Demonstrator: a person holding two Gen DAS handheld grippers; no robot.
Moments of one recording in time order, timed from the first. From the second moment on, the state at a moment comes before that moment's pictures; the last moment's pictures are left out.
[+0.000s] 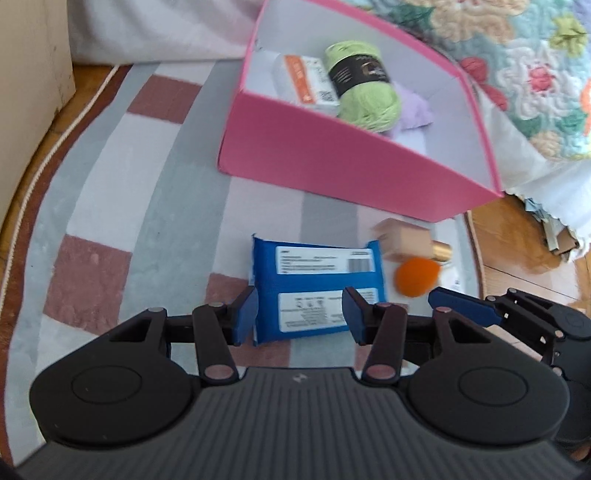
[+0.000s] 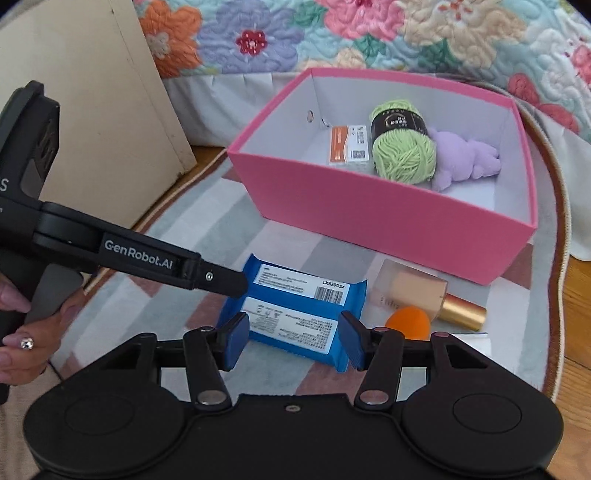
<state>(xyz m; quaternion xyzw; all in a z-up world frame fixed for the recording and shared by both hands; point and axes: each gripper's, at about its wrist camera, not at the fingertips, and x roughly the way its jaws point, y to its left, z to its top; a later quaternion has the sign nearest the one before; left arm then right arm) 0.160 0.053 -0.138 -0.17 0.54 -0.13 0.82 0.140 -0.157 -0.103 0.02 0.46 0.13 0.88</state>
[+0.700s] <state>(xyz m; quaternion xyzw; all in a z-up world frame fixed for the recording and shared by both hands) 0.177 0.045 -0.178 -0.19 0.54 -0.09 0.82 0.163 -0.168 -0.162 0.10 0.51 0.08 0.85</state>
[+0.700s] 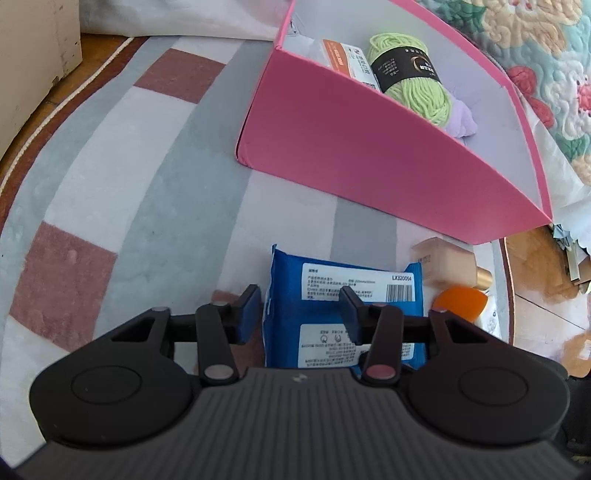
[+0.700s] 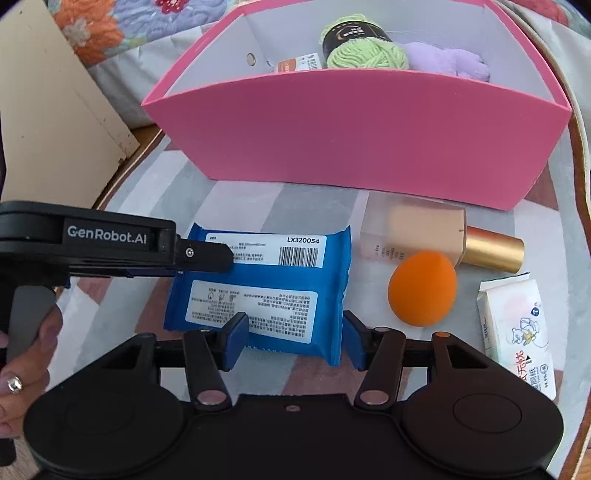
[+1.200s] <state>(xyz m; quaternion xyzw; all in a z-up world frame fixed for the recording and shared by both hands) 0.127 0.046 -0.121 -0.20 0.51 -0.17 0.82 0.116 -0.172 -0.113 0.07 0.49 0.11 0.86</state>
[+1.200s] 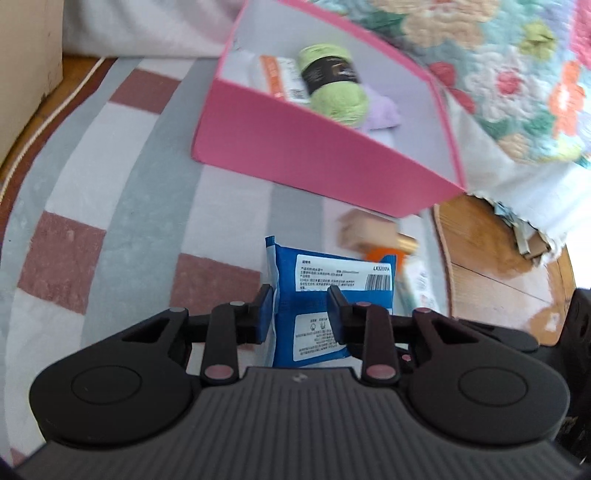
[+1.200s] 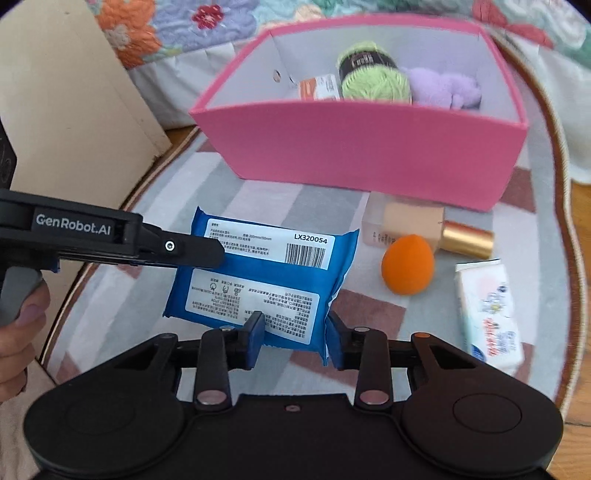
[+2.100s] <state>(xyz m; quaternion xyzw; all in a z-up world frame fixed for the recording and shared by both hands) 0.169 -0.004 0.029 -0.16 0.41 -0.20 0.88 0.137 -0.210 0.037 -0.03 0.34 0.08 0.94</state>
